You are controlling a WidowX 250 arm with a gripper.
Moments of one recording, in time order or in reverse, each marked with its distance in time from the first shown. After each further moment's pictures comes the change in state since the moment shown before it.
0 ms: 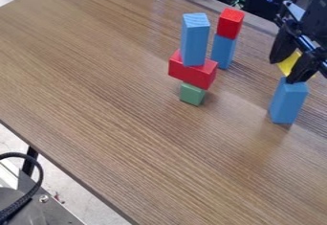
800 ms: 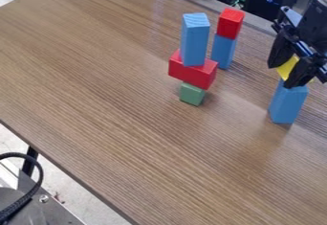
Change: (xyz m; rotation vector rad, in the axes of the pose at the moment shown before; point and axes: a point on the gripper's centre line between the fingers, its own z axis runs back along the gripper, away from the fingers) arm 0.000 0.000 -0.006 0.001 -0.009 0.002
